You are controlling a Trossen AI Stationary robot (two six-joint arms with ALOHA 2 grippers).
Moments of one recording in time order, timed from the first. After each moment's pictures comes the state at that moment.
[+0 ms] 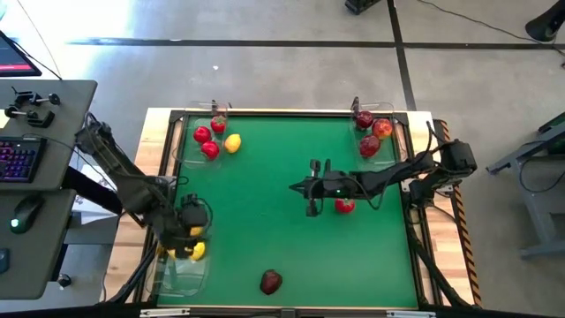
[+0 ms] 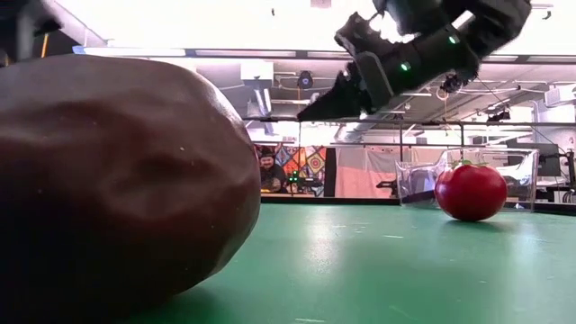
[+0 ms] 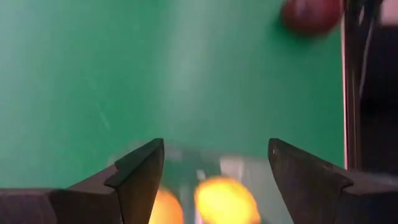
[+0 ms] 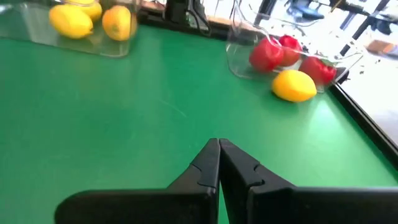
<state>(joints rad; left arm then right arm) -0.79 1.09 0.92 -0.96 -0.31 -0.84 0.08 1.61 0.72 0.50 0.23 -0.16</state>
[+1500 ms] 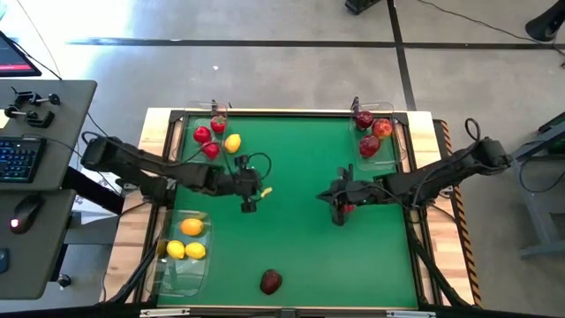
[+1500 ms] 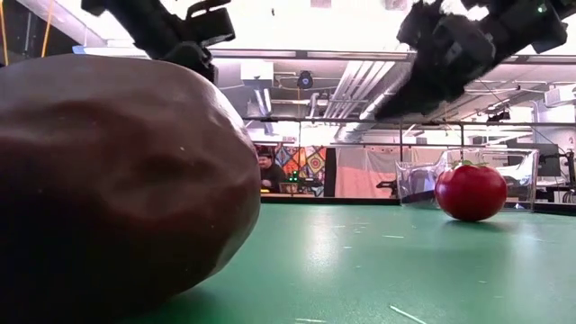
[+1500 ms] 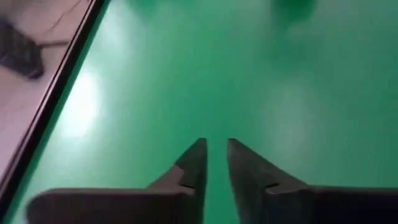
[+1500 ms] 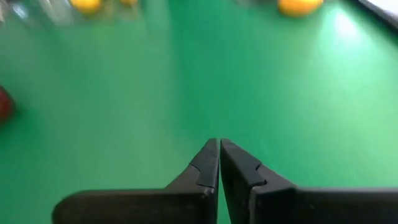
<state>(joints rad) -0.13 1.40 0.85 -0.28 -0.45 0.00 0.22 1.25 0.58 0.07 0.31 0.23</state>
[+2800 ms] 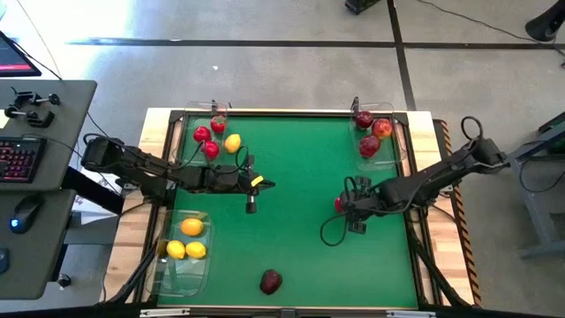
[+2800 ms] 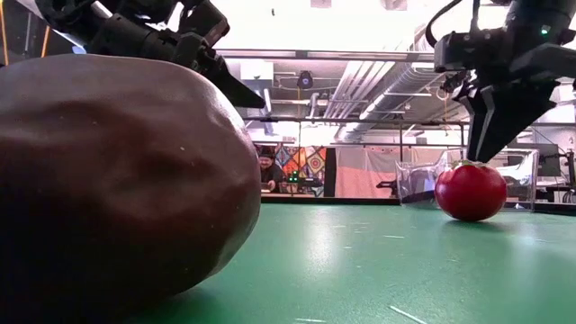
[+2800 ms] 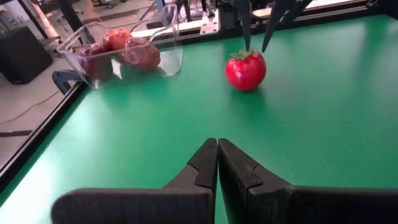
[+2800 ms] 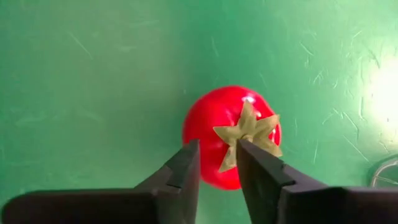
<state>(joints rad) -0.06 1.40 0.57 0.46 -0.21 0.14 0.35 1.31 0.80 -0.79 0.29 0.46</state>
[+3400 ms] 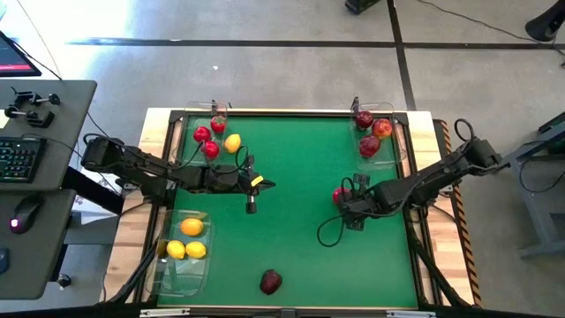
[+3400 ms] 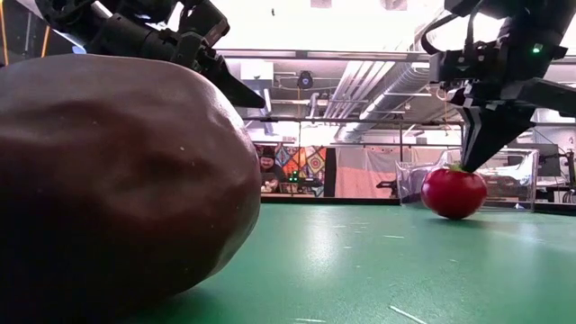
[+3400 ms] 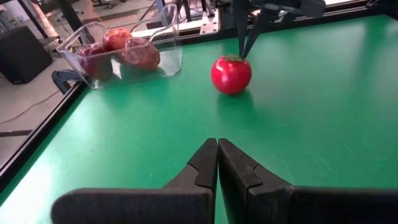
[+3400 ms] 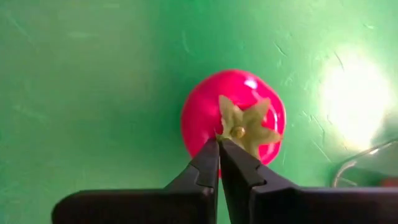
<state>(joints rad) -0.06 1.40 0.57 0.47 -0.21 0.14 0.35 1.38 0.80 -0.80 0.39 0.42</state>
